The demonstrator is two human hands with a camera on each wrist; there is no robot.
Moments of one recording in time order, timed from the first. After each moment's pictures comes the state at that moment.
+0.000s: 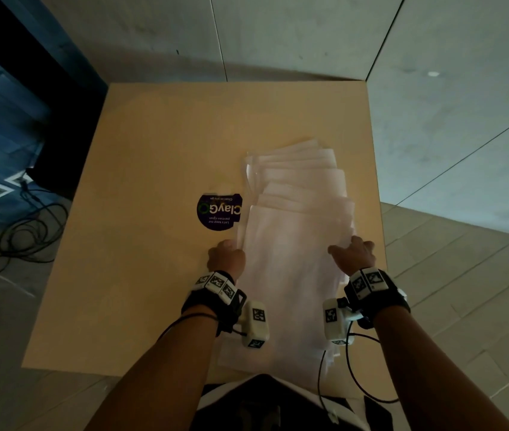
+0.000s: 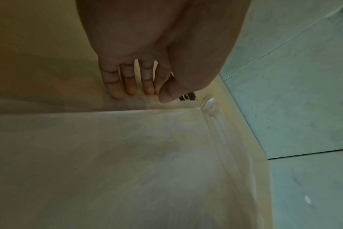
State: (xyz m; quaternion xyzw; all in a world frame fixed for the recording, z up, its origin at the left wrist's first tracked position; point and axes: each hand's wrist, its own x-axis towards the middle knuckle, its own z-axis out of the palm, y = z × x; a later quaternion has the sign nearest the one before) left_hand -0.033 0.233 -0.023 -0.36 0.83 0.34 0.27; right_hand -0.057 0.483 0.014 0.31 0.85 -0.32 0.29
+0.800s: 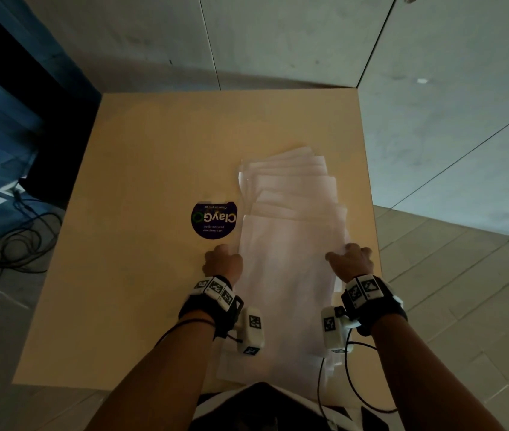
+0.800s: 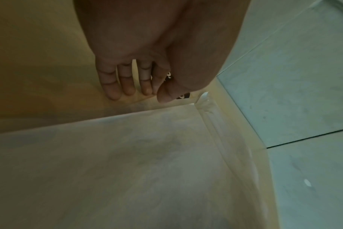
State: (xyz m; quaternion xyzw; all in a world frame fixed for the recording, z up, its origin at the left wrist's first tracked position) left_hand -0.043 0.241 -0.024 -0.36 0.83 0.32 0.27; right_hand -0.060 0.489 0.011 0.32 0.85 -0.30 0.29
